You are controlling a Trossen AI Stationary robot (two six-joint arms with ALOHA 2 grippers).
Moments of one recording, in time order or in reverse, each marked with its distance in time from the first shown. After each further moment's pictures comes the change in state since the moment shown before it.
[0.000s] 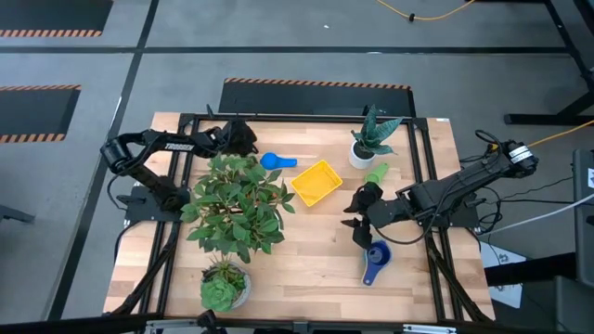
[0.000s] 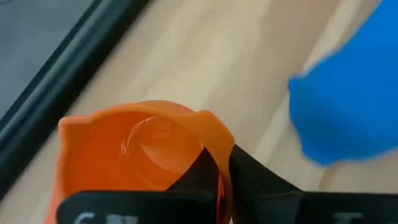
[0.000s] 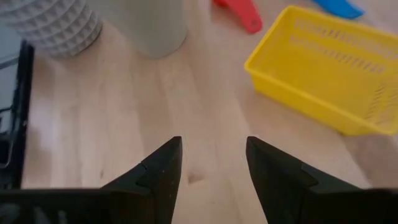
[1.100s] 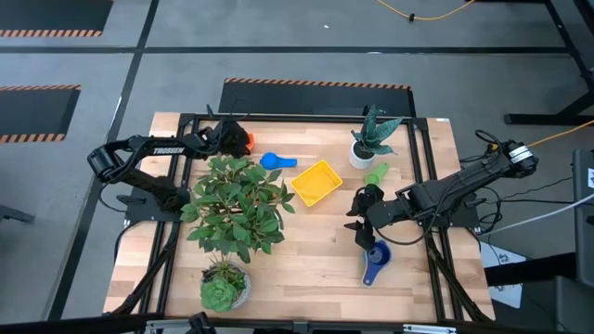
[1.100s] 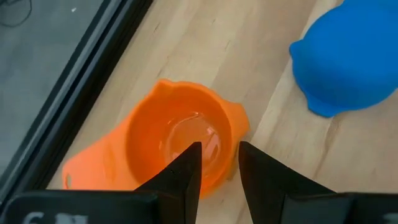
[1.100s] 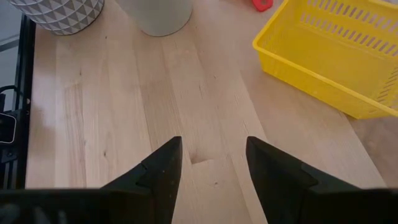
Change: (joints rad) left arm 0.034 -0.121 -0.061 -0.080 -0.004 0.167; right arm 0.000 0.000 0.000 -0.050 -0.082 0.001
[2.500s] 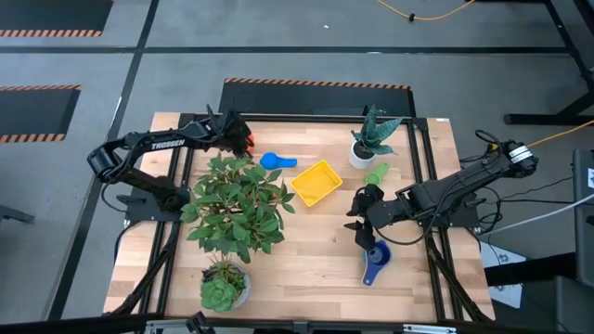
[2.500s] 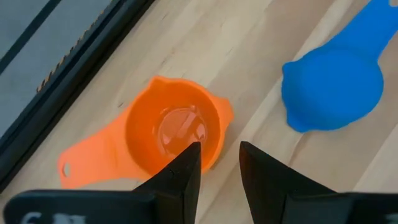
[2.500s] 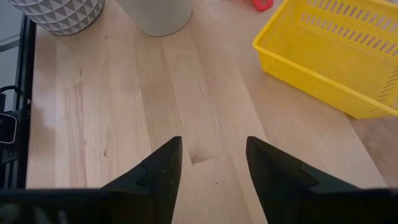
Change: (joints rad) left arm 0.000 -0.002 0.178 -0.295 0.027 -0.216; right arm 0.000 0.000 0.000 0.000 -0.001 0.002
